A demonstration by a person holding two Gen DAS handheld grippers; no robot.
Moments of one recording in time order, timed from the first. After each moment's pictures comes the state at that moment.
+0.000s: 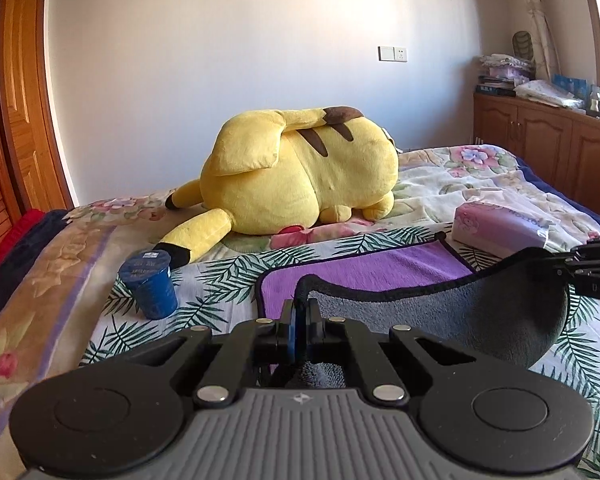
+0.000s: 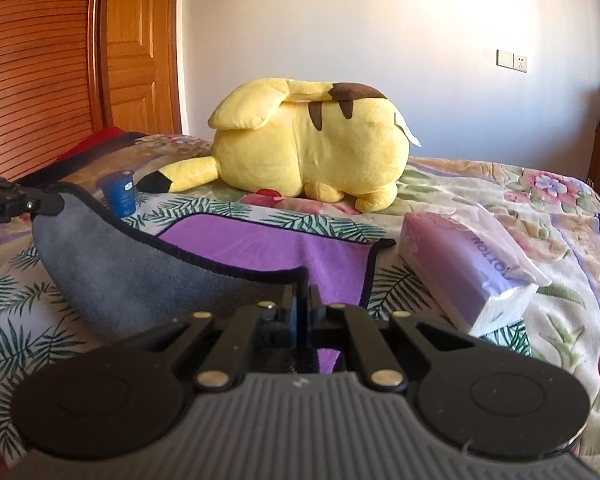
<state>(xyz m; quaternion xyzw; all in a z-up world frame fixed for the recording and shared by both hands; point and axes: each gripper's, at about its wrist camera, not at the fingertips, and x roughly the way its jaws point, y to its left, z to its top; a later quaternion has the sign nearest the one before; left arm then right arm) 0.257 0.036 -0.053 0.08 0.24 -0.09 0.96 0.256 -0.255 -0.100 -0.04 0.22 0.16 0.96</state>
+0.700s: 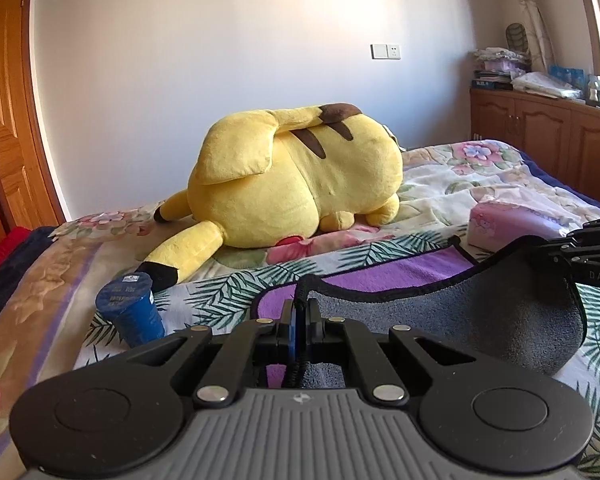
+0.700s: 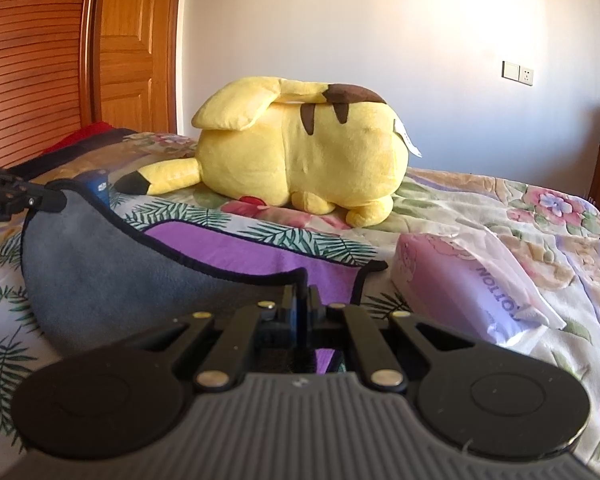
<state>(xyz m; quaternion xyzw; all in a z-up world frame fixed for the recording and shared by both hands) 0.302 0.030 -0.066 0.09 0.23 -0.10 0.96 0.298 -0.257 -0.108 -0.07 0.21 0.16 0.96</state>
